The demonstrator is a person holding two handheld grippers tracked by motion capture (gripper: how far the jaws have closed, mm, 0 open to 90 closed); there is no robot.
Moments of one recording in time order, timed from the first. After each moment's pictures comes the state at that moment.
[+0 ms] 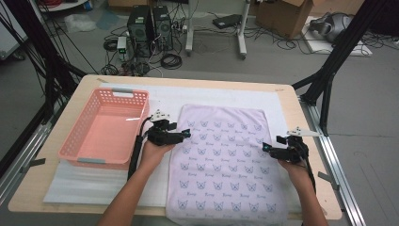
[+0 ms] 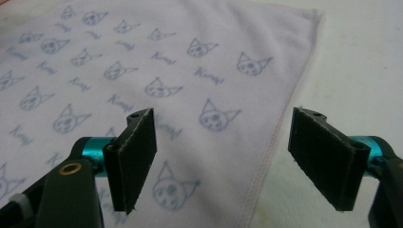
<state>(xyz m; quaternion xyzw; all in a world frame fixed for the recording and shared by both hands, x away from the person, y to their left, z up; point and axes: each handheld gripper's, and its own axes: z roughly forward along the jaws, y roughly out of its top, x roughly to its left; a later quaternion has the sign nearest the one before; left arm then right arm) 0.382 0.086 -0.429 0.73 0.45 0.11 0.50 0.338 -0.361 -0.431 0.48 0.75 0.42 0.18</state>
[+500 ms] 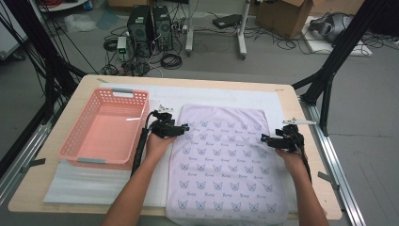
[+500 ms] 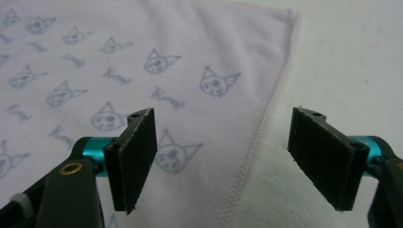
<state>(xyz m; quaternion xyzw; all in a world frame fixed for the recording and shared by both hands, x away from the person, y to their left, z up) 0.416 0.083 -0.450 0.73 0.50 0.15 0.44 0.376 -0.361 -0.437 0.52 0.74 0.38 0.18</state>
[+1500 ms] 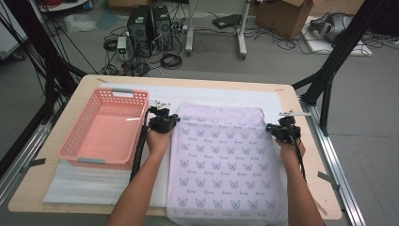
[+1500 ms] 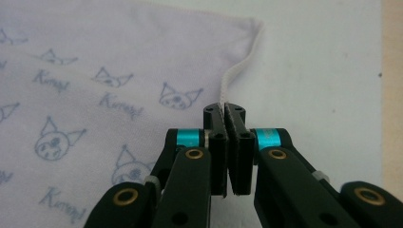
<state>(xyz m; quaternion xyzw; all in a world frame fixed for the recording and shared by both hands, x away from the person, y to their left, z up) 0.423 0.088 -0.438 0.69 0.53 0.21 0.45 0.402 -0.355 -0.428 0.53 0.73 0.36 0.23</state>
